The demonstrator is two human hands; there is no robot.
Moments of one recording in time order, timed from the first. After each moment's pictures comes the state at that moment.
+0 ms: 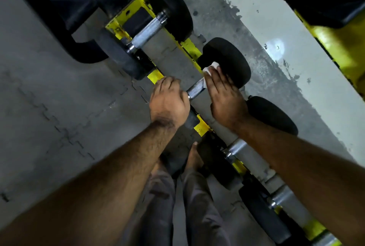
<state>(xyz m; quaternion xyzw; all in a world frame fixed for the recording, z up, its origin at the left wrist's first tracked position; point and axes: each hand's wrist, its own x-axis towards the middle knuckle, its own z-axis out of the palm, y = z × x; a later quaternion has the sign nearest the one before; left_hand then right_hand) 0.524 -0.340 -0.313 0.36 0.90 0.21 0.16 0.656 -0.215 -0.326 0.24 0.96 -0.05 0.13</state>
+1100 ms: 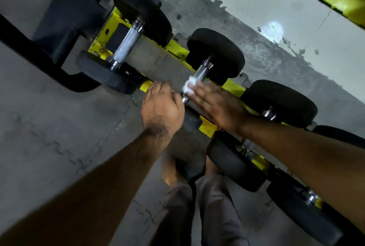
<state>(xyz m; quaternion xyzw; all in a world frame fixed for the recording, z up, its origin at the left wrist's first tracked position) 0.517 -0.336 -0.318 0.40 0.88 0.20 0.16 0.682 -0.229 -0.382 0.10 0.99 -0.09 -0.04</state>
